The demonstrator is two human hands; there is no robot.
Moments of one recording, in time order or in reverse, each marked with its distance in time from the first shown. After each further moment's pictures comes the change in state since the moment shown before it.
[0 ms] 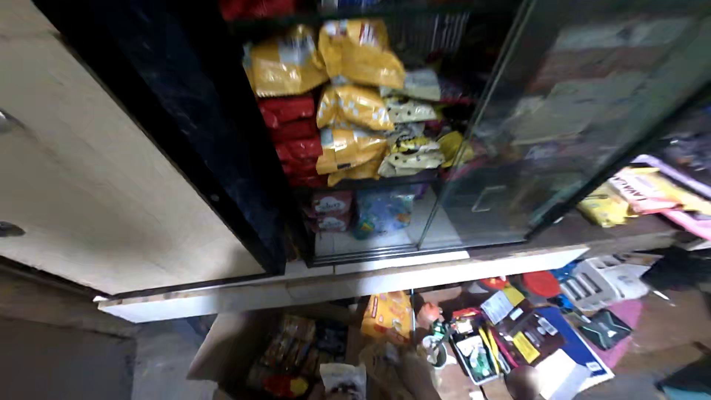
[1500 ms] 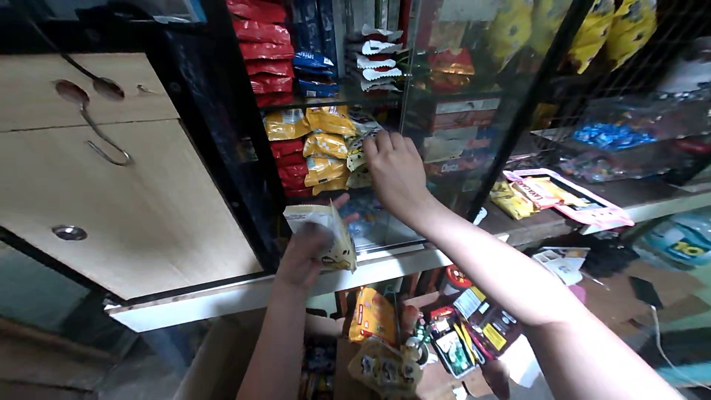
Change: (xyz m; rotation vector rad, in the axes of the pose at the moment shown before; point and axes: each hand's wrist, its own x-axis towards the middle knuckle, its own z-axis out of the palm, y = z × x) left_hand -0.001 0.230 0.036 -0.300 -0.469 1.056; right_hand -0.211 -0.219 -0.307 -0.620 1.539 -0.841
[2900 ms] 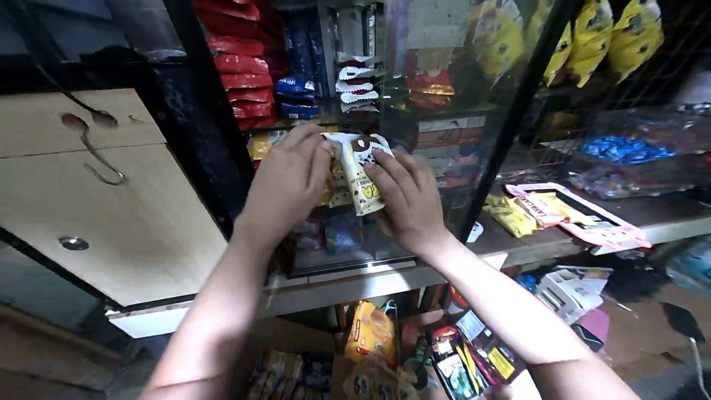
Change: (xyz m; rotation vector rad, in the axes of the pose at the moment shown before) left_hand 0.089 0.102 0.085 1.715 -0.096 0.536; right_hand -0.043 0.045 -0.004 0.318 0.566 -0.256
